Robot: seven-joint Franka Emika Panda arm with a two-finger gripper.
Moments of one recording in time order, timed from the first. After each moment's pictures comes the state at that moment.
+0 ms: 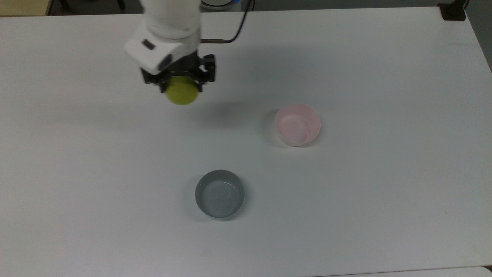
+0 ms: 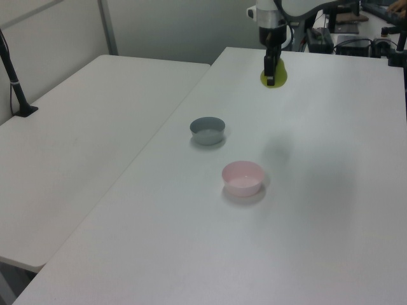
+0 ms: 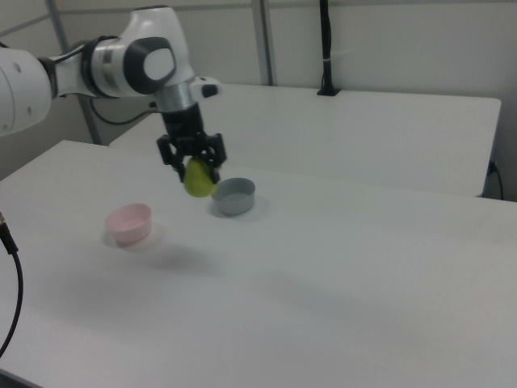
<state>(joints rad) 0.03 0.31 -0.01 -1.48 -0.12 1.77 -0.10</state>
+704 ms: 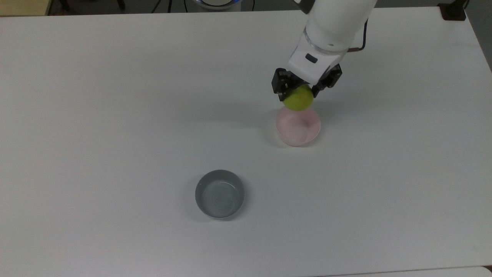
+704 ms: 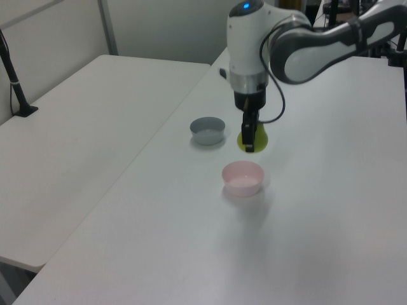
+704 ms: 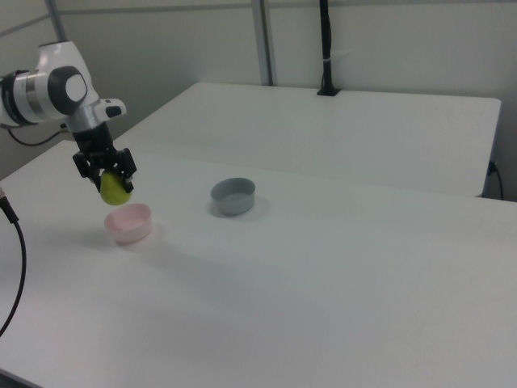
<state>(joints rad) 0.41 0.41 0.00 -1.49 -0.12 1.85 0.23</state>
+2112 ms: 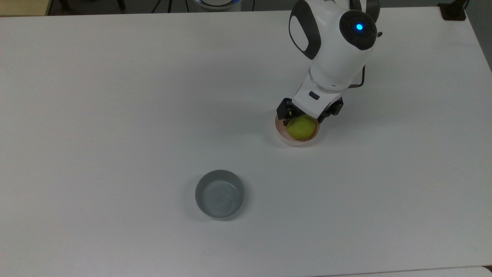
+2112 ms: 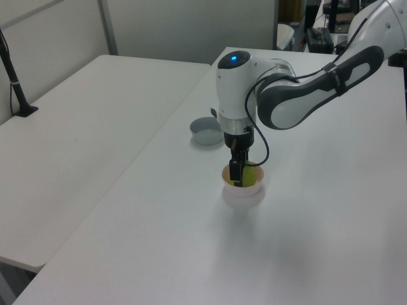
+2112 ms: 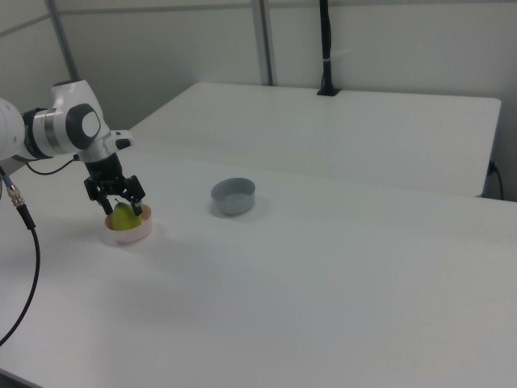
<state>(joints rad) 0.43 0.56 -0.01 -1.49 -0.12 2.01 0.30</state>
